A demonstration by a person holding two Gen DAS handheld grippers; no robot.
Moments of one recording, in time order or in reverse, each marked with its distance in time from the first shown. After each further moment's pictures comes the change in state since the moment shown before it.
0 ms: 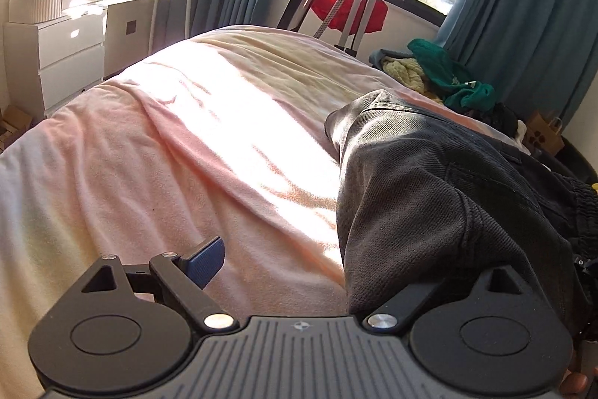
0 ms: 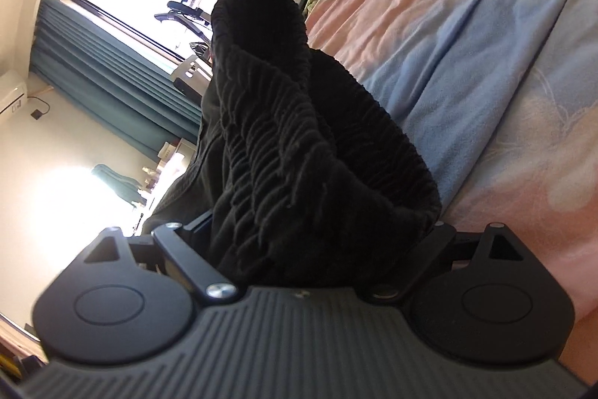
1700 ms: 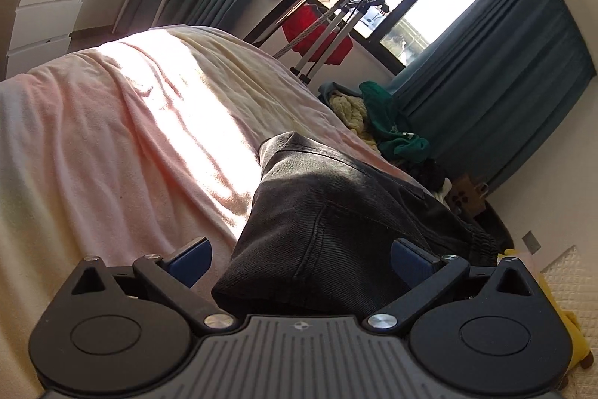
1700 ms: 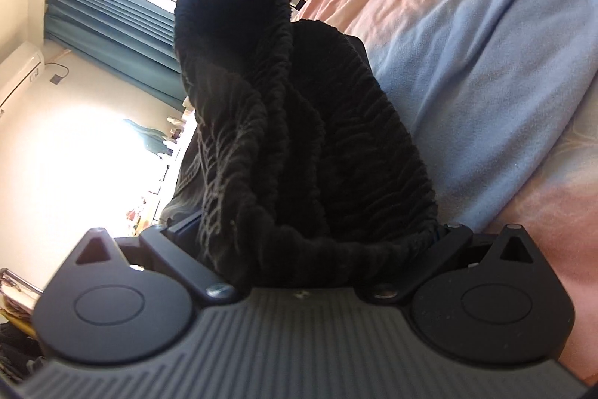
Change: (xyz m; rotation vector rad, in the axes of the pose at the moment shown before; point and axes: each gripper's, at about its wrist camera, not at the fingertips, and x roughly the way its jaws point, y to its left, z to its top) left arm -0.030 0.032 0.011 -0.255 -0.041 -0.287; right arm 0.022 0.015 0.012 0.008 0.202 0.079
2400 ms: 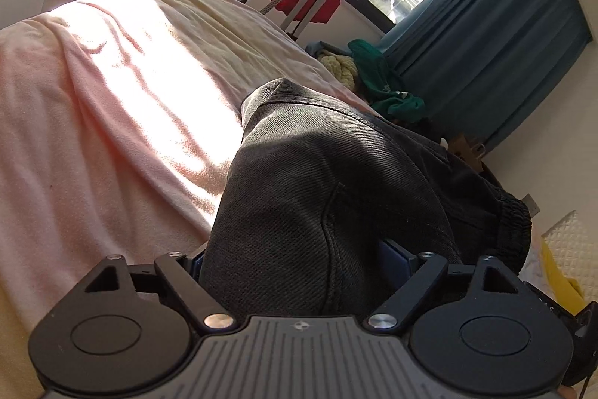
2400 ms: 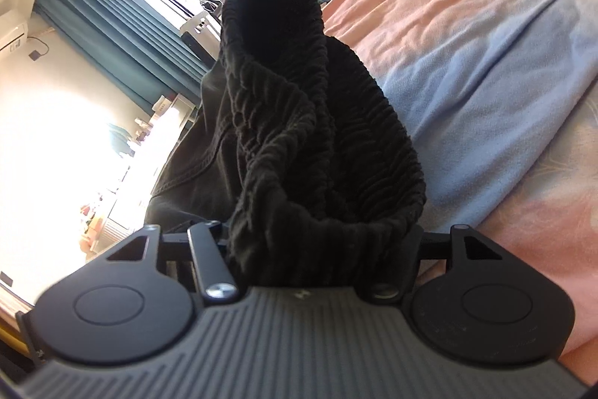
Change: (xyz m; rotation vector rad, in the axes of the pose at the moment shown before) left arm 0.082 0.006 -0.004 0.081 0.112 -0.045; right arm -0.016 0.040 -0.029 -0.163 -0.106 -0.154
